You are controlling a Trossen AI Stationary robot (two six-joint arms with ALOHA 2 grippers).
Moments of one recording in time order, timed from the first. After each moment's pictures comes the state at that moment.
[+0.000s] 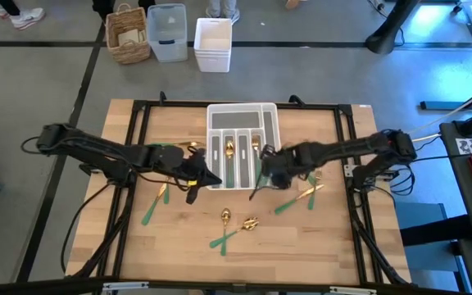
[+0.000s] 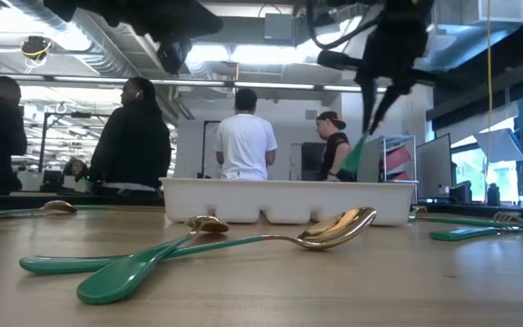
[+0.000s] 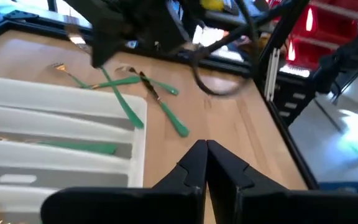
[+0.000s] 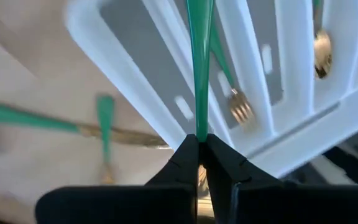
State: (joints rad) left arm -0.12 1.16 0.70 0.11 0.00 -0.25; right arm 0.08 1.61 1.28 -1.04 0.42 -1.14
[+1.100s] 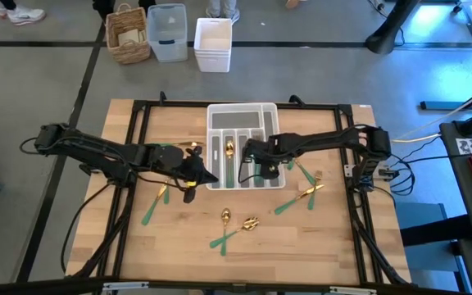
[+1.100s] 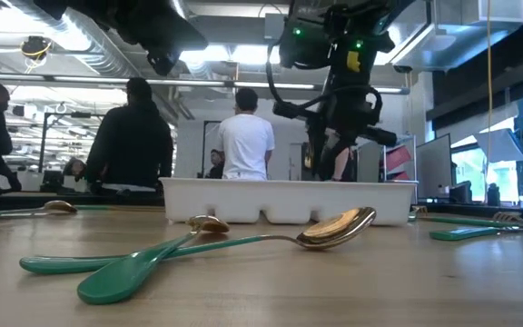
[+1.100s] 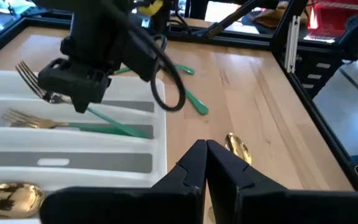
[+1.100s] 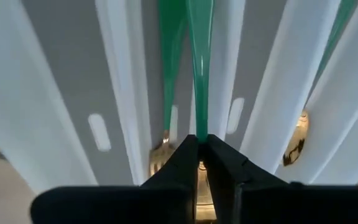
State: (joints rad) left arm -0.12 1.13 0.70 0.00 -0.04 -0.15; right arm -0.11 1.82 1.28 -0.69 0.24 -1.76
